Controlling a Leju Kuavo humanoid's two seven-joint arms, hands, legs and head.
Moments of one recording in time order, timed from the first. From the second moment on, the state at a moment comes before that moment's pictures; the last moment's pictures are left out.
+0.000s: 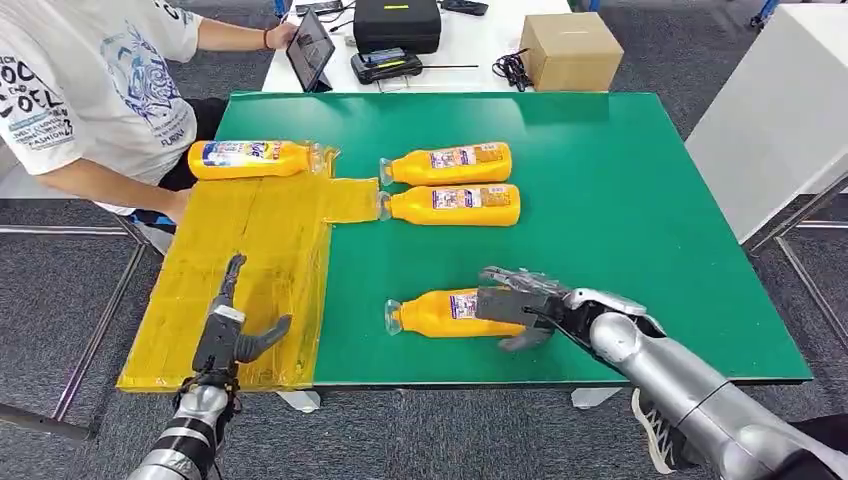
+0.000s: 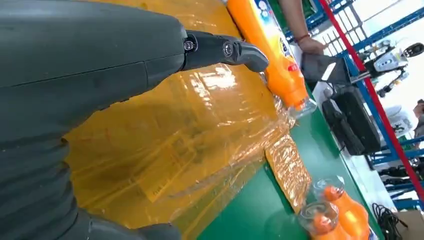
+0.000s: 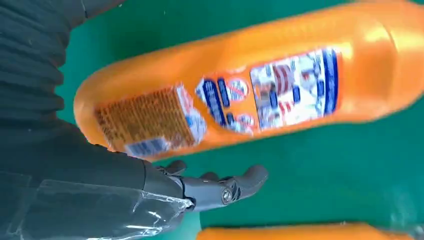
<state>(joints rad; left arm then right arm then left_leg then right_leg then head) -0.35 -0.11 0.07 -0.68 -0.34 0.35 -0.68 -0.58 -0.46 0.93 -1.22 0.10 0.36 0.01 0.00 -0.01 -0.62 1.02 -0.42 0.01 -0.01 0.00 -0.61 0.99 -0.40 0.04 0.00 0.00</state>
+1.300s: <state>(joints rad) -0.37 -0.13 0.07 -0.66 -0.30 0.31 -0.68 -0.62 -0.43 1.02 -1.17 0.18 0.32 0.05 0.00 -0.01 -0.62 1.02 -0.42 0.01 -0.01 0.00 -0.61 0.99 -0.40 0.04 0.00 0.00</state>
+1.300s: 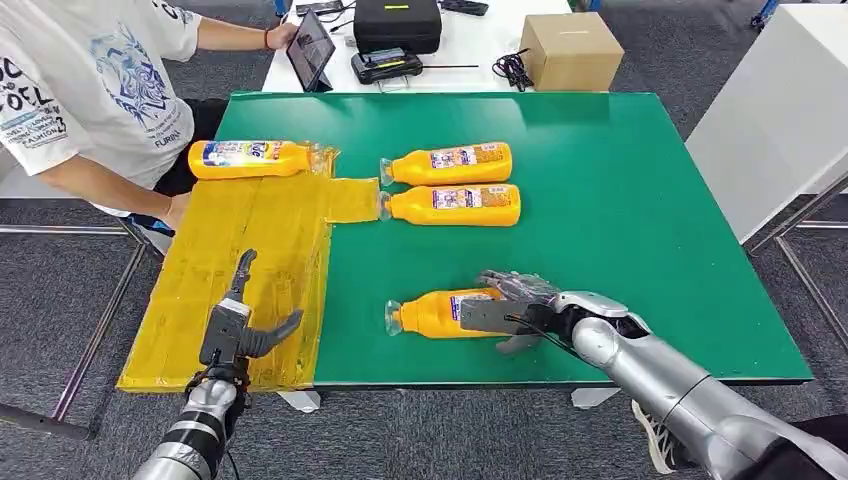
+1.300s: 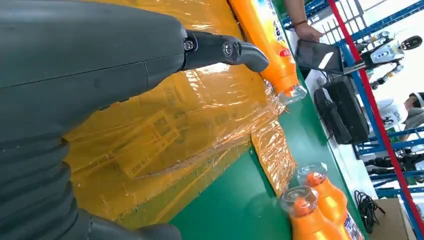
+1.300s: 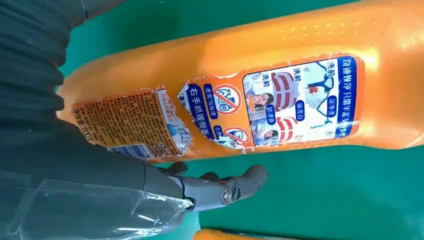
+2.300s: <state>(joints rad) -0.38 -0.14 0.06 -0.63 -0.33 0.29 -0.68 -0.63 -0.28 1.07 -0.98 0.64 0.24 0.09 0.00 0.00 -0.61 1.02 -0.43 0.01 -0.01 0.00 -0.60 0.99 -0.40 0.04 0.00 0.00</state>
